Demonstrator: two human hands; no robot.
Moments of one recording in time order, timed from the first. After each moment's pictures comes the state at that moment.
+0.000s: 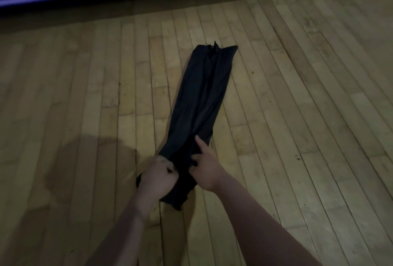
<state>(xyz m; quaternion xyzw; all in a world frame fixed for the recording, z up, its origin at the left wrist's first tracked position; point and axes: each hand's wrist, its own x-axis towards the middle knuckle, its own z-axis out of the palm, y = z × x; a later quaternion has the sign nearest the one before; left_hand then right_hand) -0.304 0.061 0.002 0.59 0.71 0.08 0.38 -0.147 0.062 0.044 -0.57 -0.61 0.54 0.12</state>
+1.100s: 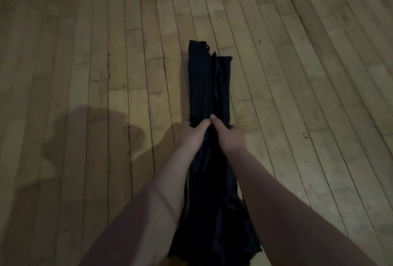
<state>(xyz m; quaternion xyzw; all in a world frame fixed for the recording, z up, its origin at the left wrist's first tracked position) -0.208 0.092 0.011 0.32 0.76 0.14 0.55 -0.121 0.076 0.003 -0.76 -0.23 0.55 0.25</state>
